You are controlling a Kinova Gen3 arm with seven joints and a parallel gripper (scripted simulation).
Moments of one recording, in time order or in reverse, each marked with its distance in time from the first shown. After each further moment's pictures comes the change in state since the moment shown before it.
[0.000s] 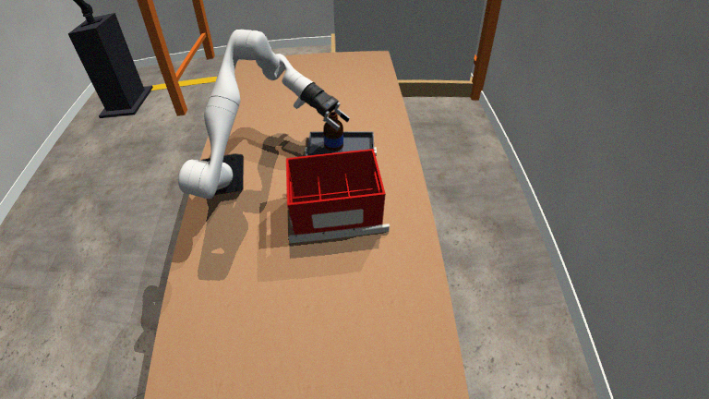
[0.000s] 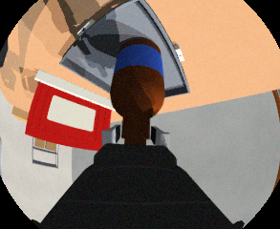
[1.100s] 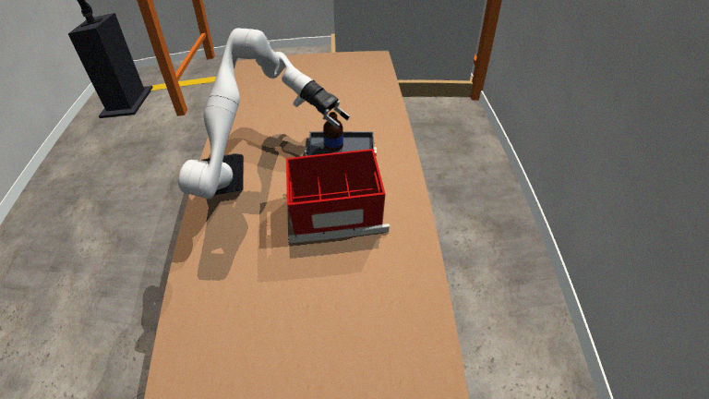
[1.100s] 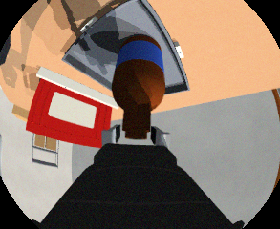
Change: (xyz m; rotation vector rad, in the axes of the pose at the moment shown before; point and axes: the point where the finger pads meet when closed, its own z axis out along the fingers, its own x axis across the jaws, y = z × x) arm -0.001 0.009 -0.003 -0.002 -0.002 -0.005
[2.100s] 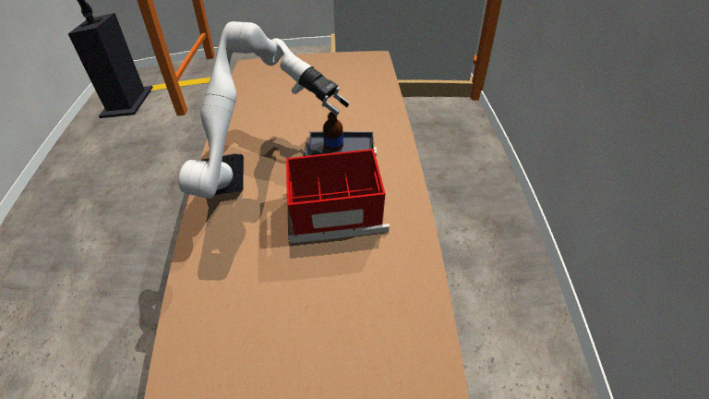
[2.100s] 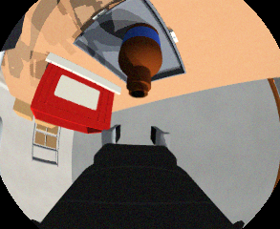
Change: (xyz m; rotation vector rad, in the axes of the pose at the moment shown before) arm 0.000 0.055 -0.020 -0.001 -0.001 -0.002
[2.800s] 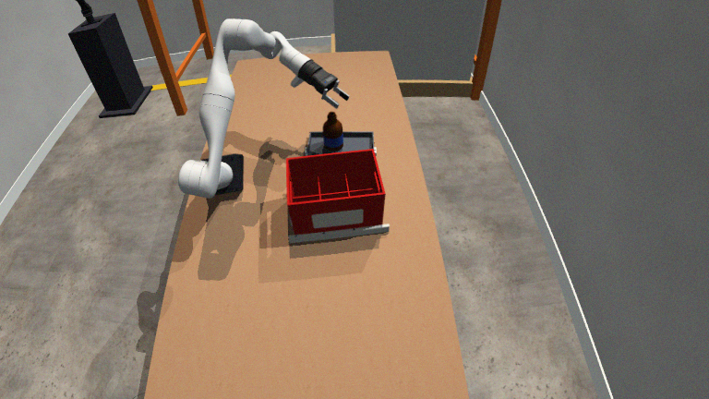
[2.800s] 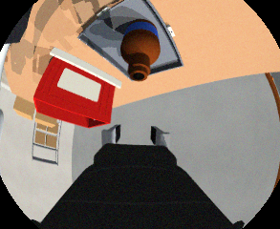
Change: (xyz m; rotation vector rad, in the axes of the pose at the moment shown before) arm 0.000 0.027 -0.010 0.001 0.001 0.004
